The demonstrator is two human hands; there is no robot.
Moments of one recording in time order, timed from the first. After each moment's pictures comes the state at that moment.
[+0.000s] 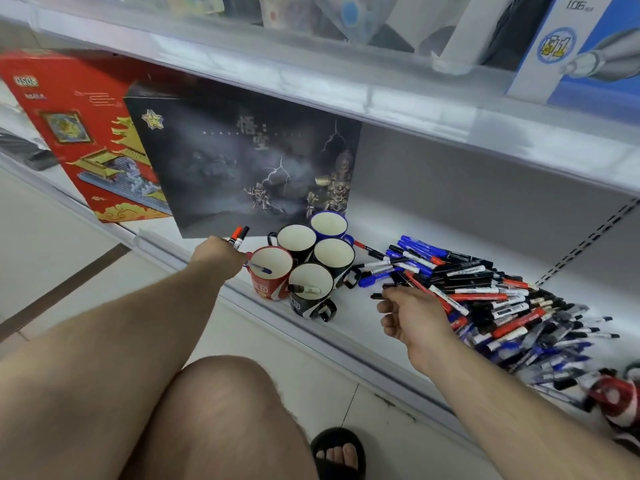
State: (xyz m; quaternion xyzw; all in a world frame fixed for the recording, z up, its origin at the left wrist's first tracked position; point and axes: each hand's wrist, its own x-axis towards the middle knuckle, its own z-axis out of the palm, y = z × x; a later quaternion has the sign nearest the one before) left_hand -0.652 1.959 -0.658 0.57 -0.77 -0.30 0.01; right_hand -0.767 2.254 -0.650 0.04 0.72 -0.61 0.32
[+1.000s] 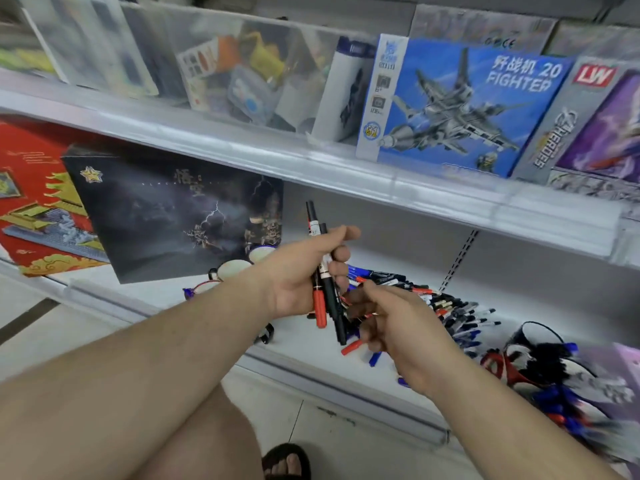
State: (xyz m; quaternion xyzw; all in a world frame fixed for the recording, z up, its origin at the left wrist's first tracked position) left_hand -0.681 2.204 -0.486 0.13 -0.42 -0.90 -0.04; right_hand -0.710 2.359 -0.514 -0.09 0.71 -0.64 0.29
